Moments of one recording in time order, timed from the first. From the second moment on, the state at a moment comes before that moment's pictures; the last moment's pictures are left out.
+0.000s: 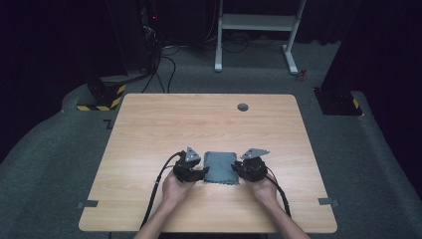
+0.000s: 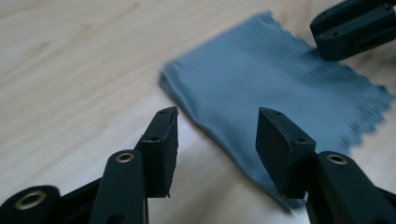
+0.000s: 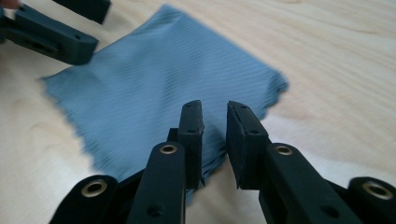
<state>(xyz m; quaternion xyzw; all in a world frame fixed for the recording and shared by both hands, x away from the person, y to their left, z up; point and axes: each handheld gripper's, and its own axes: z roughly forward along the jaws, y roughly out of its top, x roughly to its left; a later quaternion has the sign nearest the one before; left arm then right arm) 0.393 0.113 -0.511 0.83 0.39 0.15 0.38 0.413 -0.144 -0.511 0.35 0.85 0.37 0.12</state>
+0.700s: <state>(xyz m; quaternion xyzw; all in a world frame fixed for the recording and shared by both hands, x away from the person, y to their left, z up) 0.365 0.147 -0.517 0.80 0.41 0.15 0.42 0.389 -0.165 -0.510 0.35 0.84 0.39 0.13</state>
